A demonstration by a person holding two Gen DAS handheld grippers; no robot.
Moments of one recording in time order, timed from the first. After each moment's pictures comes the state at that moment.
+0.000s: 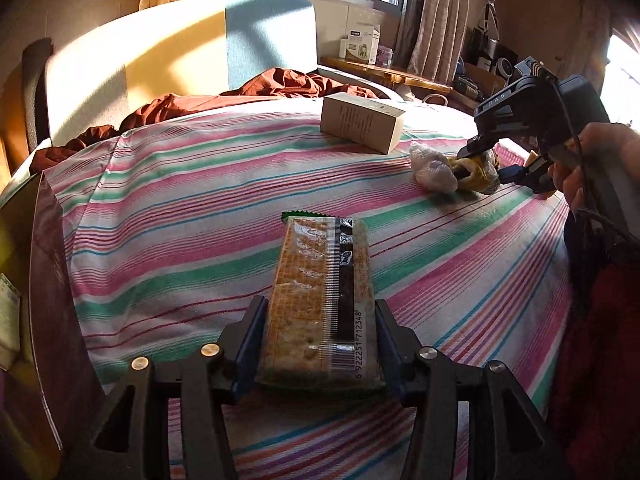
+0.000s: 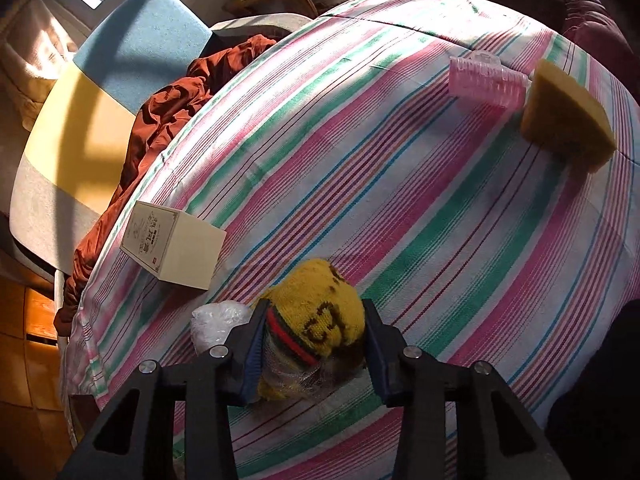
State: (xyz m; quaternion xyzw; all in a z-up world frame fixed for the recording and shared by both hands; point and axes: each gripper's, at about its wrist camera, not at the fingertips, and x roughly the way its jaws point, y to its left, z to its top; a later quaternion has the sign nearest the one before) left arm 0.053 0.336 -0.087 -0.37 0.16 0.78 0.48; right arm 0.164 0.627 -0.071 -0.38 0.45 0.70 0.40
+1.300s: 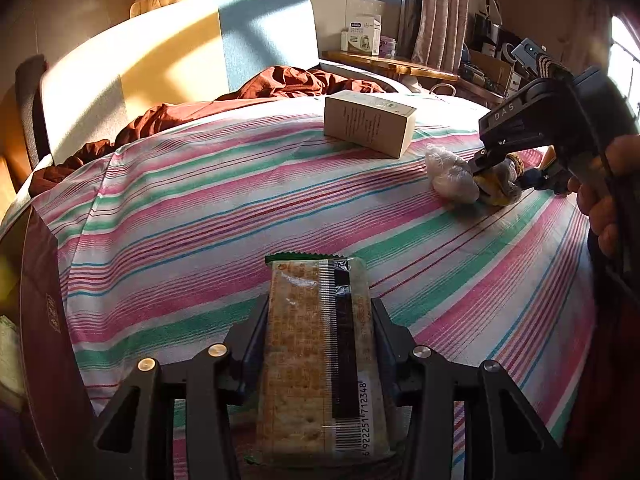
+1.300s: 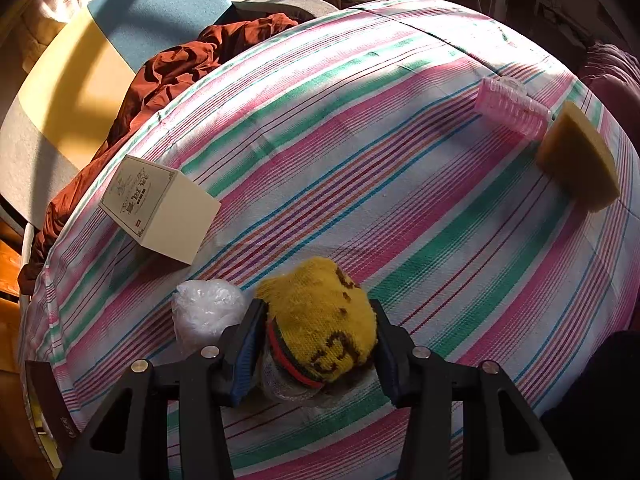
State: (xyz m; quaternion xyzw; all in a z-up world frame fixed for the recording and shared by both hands) left arm 0.039 0.367 -0.086 -0.36 0.19 0.79 0.46; right arm 0.135 0.623 -0.076 -0.44 0.39 0.71 0.39
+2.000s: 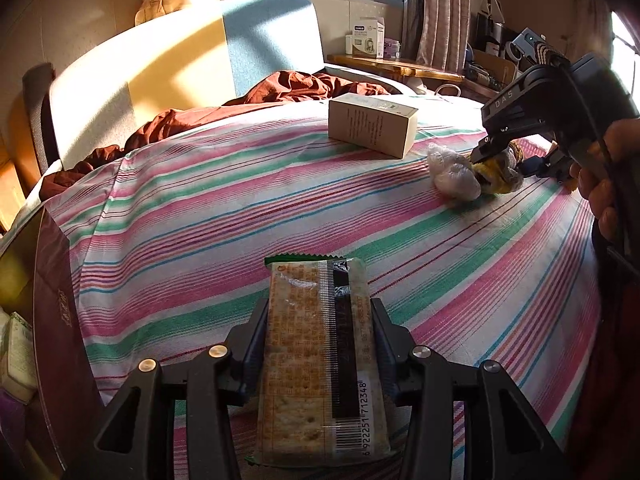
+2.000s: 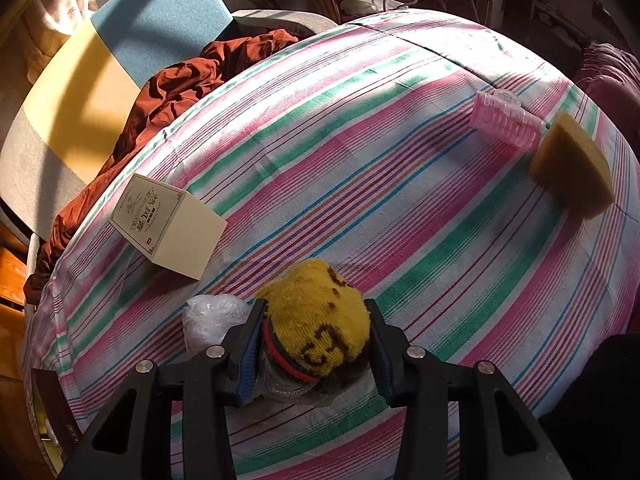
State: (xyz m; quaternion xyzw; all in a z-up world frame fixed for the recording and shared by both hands) left arm 0.047 0.363 -0.084 -0.35 0.20 0.80 0.45; right arm 0.142 0.626 -0.060 -0.41 0.39 0.72 0.40
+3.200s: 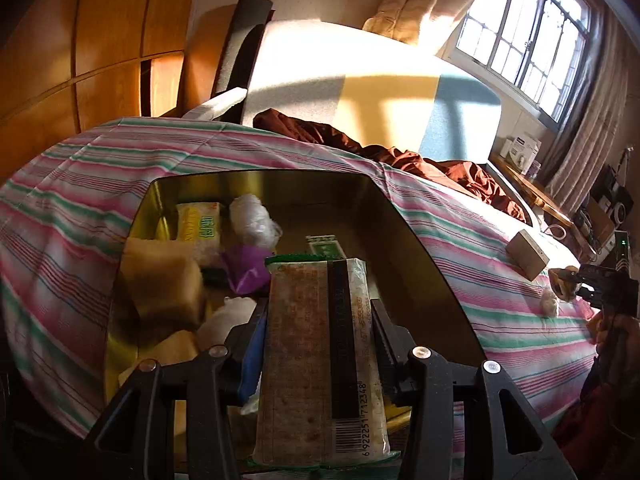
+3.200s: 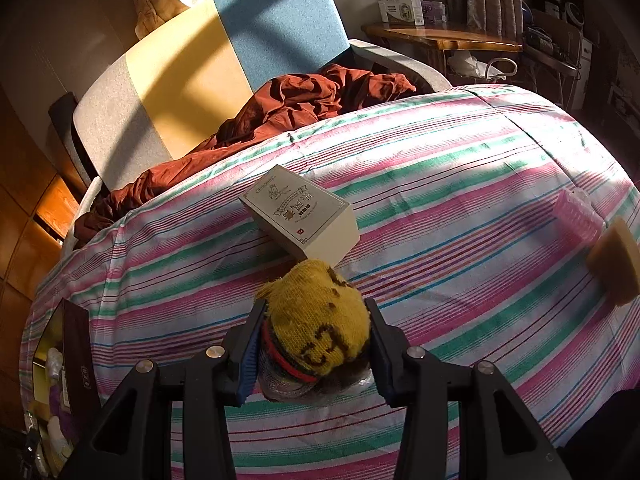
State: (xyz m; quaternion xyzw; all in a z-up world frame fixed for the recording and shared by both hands) left arm -0.045 0.084 -0.015 -0.39 -0.02 0.89 0.24; right arm 0.098 0.571 -0.024 -0.40 0.28 0.82 0.29
